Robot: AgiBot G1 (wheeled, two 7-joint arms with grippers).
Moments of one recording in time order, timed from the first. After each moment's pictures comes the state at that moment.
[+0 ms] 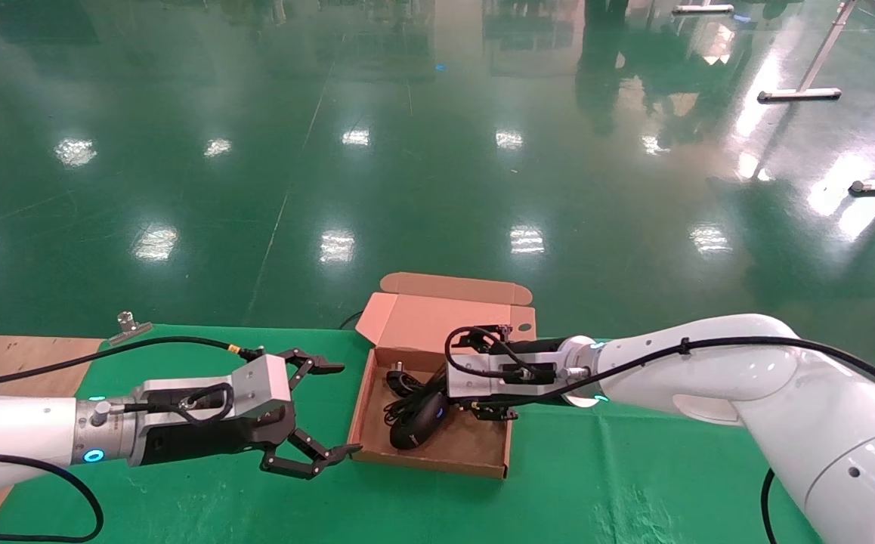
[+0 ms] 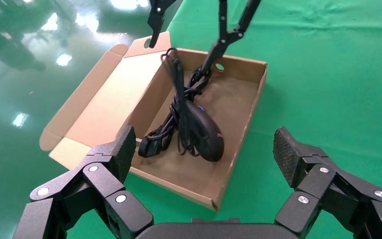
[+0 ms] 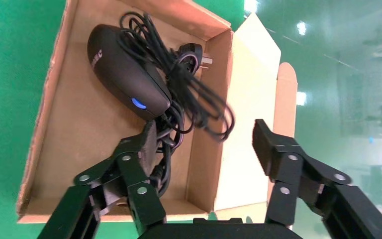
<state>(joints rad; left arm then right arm) -1.51 1.03 1.00 -0.18 0.78 1.32 0.66 1.55 -1.33 -0.92 0.42 -1.45 -0.80 -0.47</state>
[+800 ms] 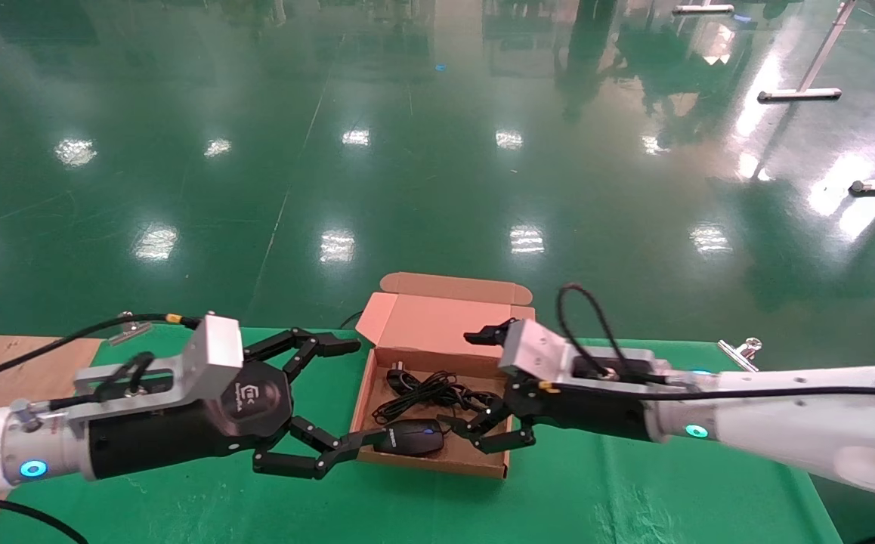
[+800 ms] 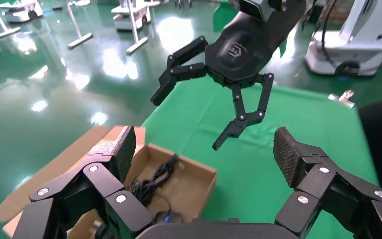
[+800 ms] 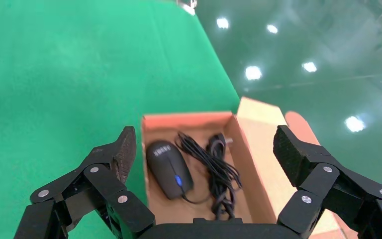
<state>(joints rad) -1.34 0.87 0.72 -0.61 0.76 1.39 0.33 1.37 -1.06 -0.68 0.75 -1.18 -1.07 -0.22</state>
